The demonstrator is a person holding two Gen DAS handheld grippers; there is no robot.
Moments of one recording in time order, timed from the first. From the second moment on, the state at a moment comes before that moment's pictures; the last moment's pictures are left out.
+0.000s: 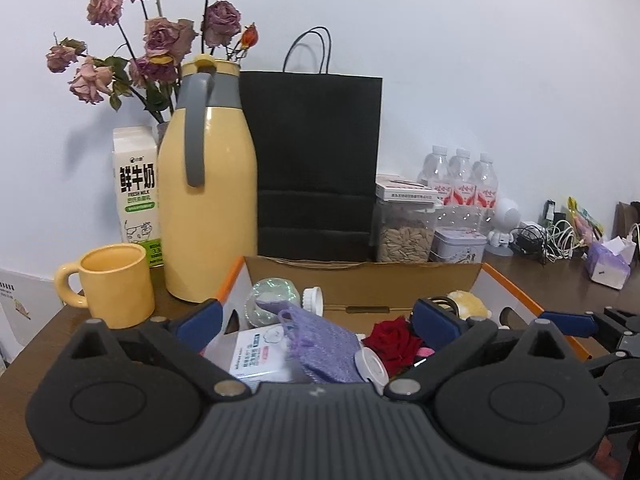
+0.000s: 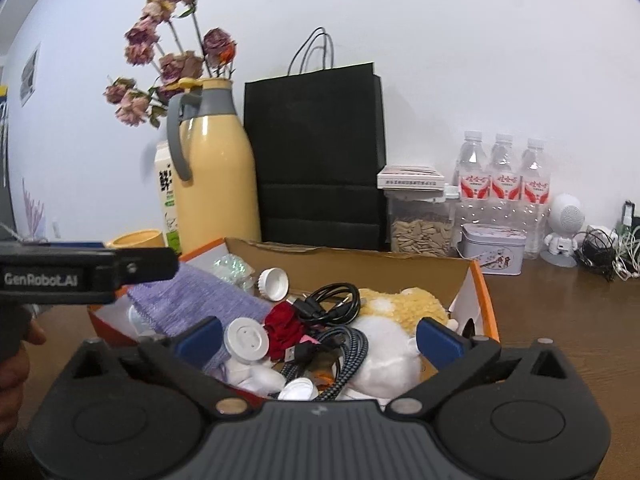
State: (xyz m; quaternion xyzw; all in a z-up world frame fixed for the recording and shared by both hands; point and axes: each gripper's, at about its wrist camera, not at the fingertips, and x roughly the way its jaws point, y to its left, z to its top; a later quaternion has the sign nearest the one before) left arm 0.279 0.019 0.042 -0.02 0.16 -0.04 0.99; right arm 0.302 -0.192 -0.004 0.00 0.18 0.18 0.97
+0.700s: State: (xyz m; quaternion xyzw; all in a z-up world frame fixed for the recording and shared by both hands) left arm 0.219 0.032 0.067 0.00 0.17 -0.03 0.99; right arm 0.247 -0.202 0.025 -0.02 0.18 0.17 0.97
